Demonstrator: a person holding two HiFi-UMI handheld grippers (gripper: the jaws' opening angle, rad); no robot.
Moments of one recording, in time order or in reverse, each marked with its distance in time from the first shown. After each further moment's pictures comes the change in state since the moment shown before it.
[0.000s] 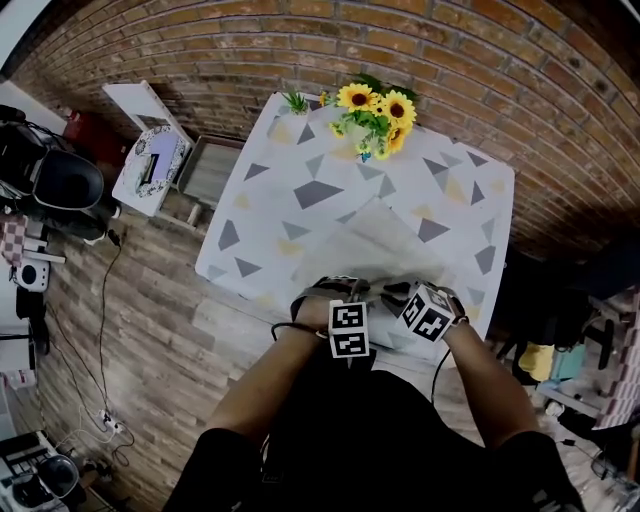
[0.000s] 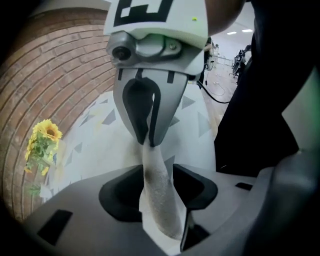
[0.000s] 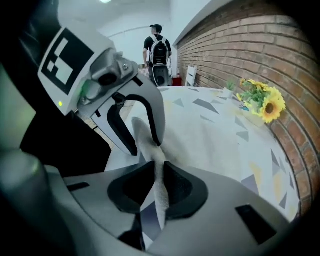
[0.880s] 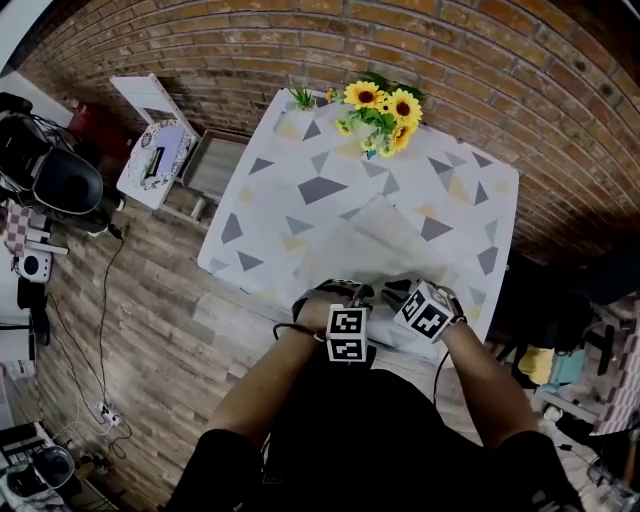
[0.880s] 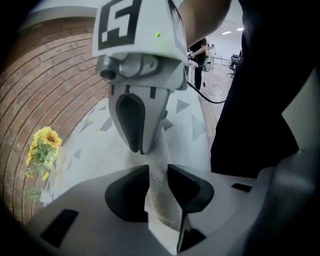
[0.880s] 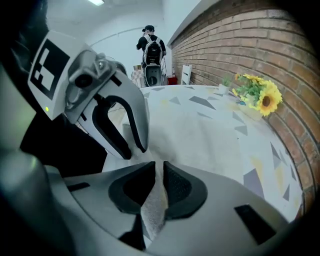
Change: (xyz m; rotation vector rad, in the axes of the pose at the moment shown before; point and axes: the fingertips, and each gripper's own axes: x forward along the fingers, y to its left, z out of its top) left arm -0.003 -0.014 0.010 0.045 -0.059 0.023; right arm 0.005 -0.003 -0.002 0.058 -0.008 -0.019
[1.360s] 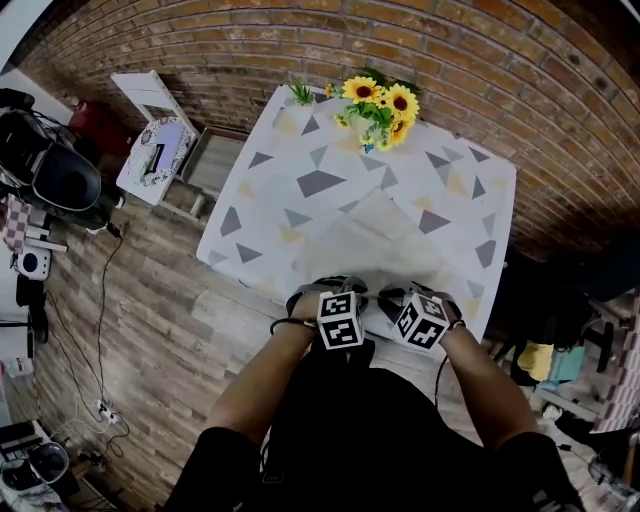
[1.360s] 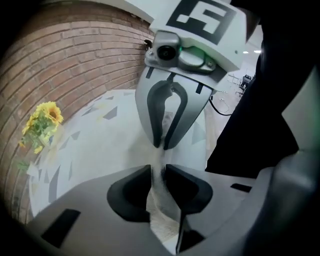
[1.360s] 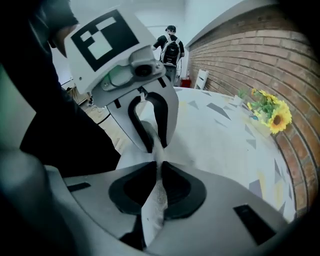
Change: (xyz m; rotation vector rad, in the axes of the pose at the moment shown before) left arm -0.001 -0.004 -0.011 -0.214 -0.021 -0.055; right arm -0.004 0.039 -0.007 -0.181 0.007 0.024
